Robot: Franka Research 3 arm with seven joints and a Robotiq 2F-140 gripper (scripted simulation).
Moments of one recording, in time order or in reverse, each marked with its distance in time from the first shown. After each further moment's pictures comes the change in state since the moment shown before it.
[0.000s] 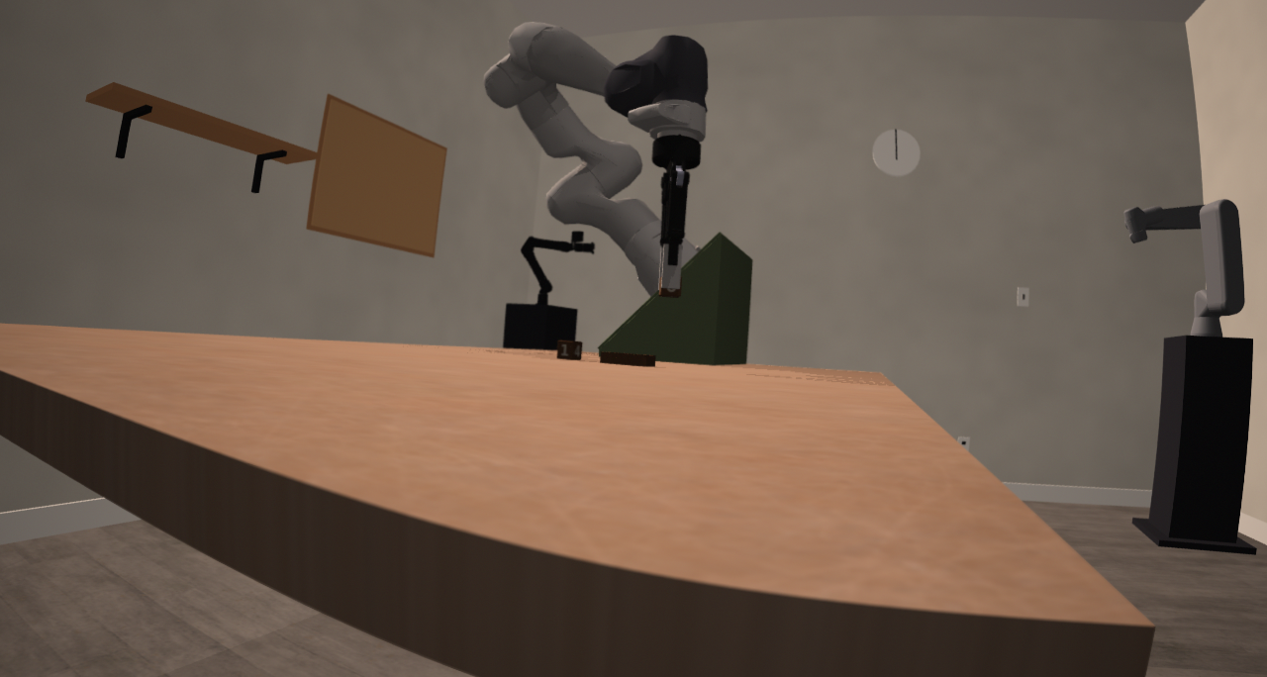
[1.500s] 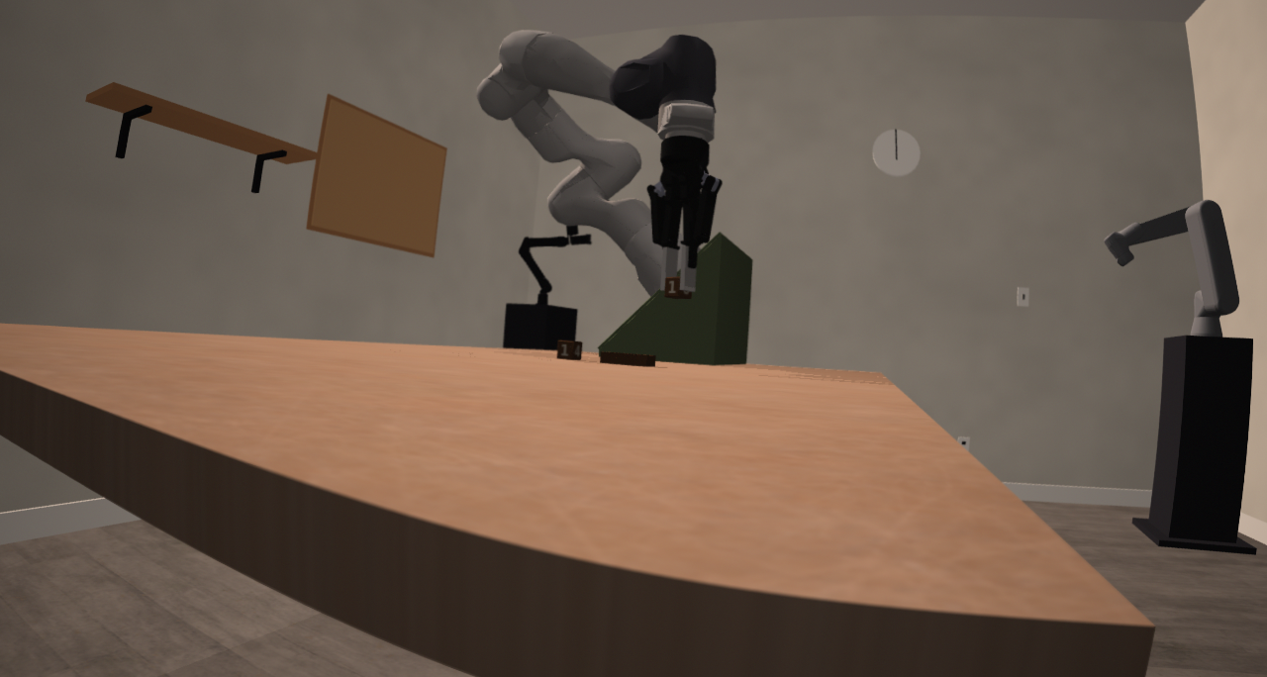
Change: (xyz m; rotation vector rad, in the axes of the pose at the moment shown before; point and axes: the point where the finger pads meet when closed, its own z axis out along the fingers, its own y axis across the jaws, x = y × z) arm -0.012 -0.007 0.002 -0.001 0.000 -0.744
